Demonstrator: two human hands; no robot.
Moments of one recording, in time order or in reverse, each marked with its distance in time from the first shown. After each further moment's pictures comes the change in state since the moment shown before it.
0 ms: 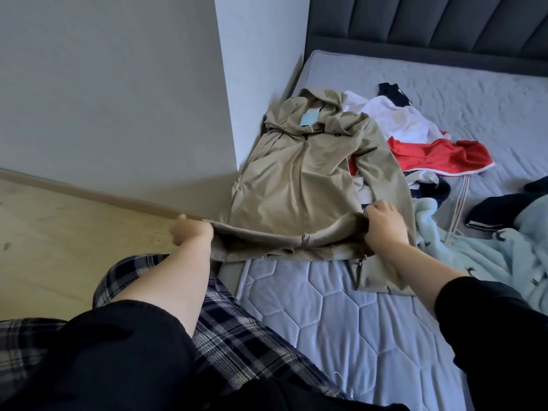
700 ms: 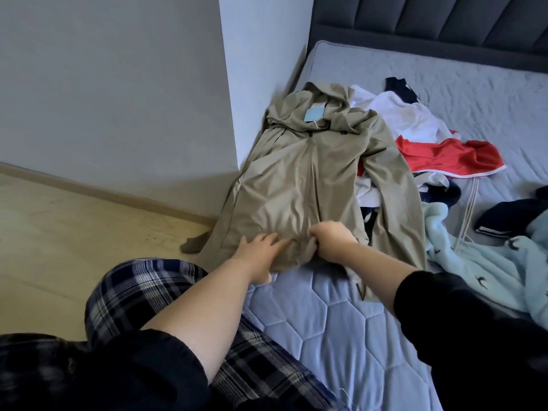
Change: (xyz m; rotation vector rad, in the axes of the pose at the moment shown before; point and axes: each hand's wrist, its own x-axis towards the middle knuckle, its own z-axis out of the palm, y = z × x) left_hand -0.046 -0.015 0.071 1.059 -0.633 1.113; right_hand 0.014 -0.095 0.024 -0.030 -0.360 -0.293
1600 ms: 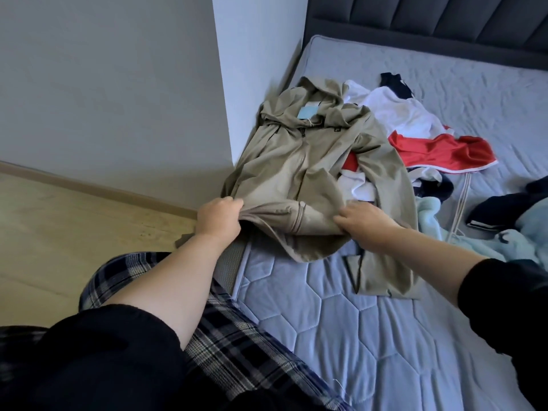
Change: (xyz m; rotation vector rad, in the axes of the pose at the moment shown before) left_hand -0.015 -0.036 -0.052 0.064 0.479 -0.300; right_hand -0.028 0.066 -0.037 -0.501 0.204 -0.460
